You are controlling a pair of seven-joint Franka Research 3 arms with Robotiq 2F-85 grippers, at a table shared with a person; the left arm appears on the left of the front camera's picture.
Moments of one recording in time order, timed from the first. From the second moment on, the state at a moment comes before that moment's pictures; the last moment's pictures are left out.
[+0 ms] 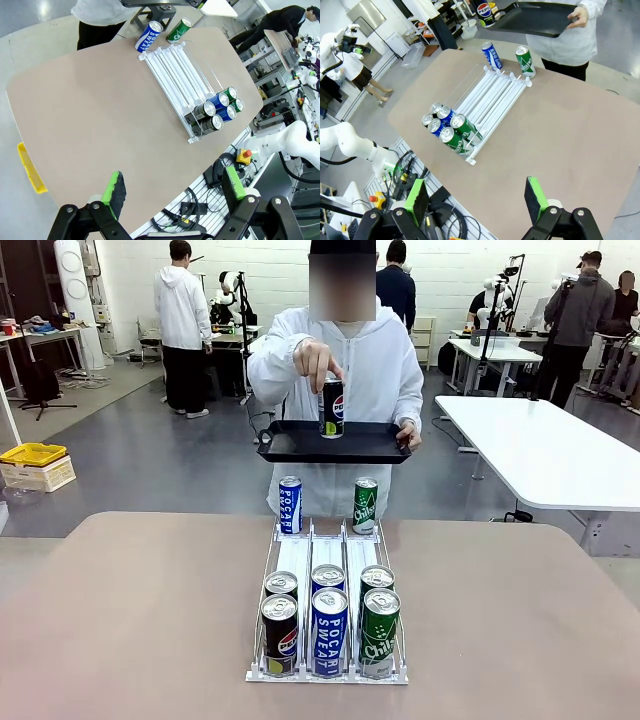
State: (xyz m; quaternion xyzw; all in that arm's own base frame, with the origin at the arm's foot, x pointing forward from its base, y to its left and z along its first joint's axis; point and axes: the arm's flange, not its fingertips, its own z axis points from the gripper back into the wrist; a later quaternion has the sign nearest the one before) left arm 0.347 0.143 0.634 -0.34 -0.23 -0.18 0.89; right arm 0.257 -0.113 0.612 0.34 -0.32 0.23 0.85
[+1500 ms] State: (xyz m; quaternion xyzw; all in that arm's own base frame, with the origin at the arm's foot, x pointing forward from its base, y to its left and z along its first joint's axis) left arm 0.343 -0.161 0.599 -0.11 -0.01 -0.18 0.98; right arm 0.257 -0.111 0.613 0.33 -0.32 0.23 0.85
